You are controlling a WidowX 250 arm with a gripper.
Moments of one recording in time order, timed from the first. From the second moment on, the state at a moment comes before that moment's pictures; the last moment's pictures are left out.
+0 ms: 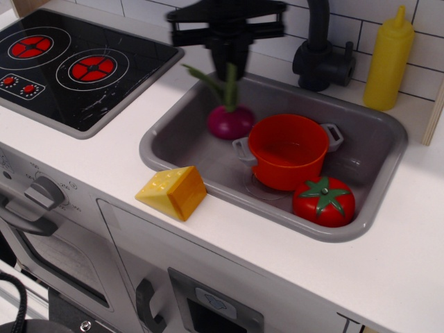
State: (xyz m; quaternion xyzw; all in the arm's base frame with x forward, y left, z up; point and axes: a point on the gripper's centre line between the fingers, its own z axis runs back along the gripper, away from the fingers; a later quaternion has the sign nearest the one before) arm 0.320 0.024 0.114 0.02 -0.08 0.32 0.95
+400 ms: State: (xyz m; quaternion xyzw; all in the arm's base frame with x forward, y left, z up) arm 0.339 -0.002 0.094 0.02 -0.09 0.32 0.94
